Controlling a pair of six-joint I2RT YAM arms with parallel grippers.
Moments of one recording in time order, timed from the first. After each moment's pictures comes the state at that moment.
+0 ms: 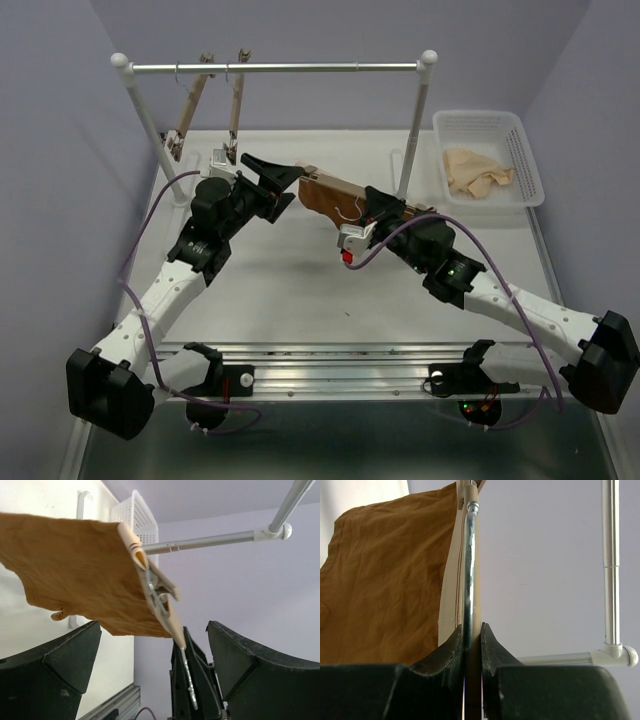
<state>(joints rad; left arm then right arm) -0.40 1.05 0.87 0.05 0.19 -1.31 0.82 1.12 0.81 0.30 0.13 -1.33</state>
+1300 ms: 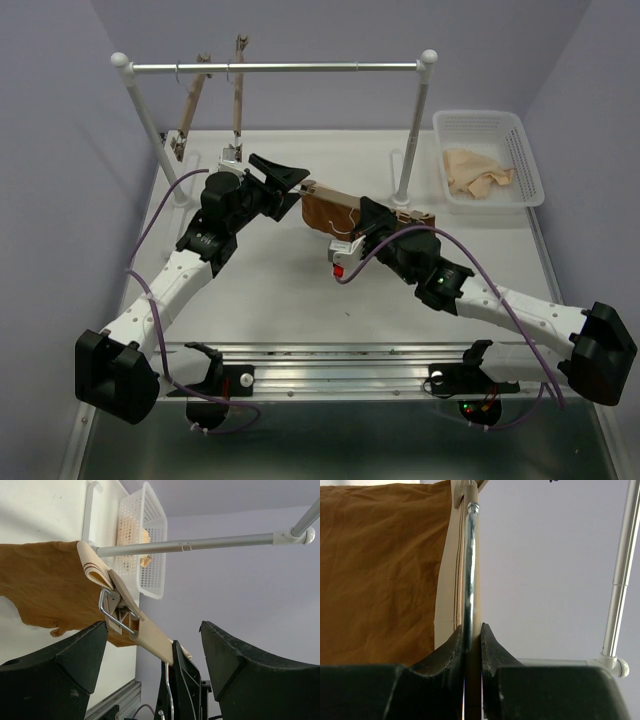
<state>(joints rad) -0.40 1.15 0.91 0.07 0.21 -1.32 0.90 1.15 0.75 0.32 0.26 -1.45</state>
